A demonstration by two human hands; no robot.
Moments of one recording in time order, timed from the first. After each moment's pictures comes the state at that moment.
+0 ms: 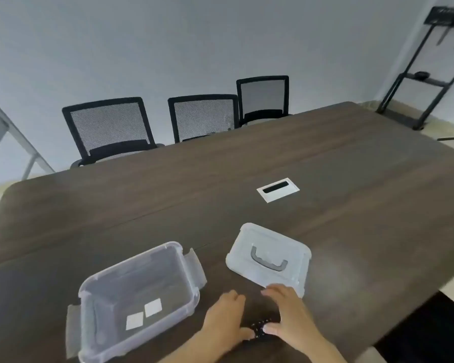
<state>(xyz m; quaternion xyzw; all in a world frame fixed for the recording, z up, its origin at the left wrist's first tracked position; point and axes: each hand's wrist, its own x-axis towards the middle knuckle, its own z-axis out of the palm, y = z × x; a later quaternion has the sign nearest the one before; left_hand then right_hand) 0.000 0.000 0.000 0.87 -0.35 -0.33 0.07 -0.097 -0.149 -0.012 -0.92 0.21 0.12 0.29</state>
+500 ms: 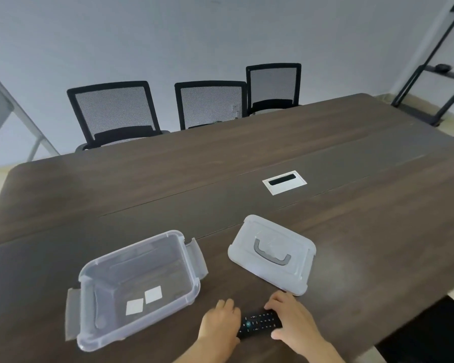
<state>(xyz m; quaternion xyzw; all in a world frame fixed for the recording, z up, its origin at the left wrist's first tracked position) -0.018 0.013 -0.027 0.87 -0.40 -0.28 -0.06 -0.104 -0.158 -0.047 -0.95 0.13 0.19 0.20</state>
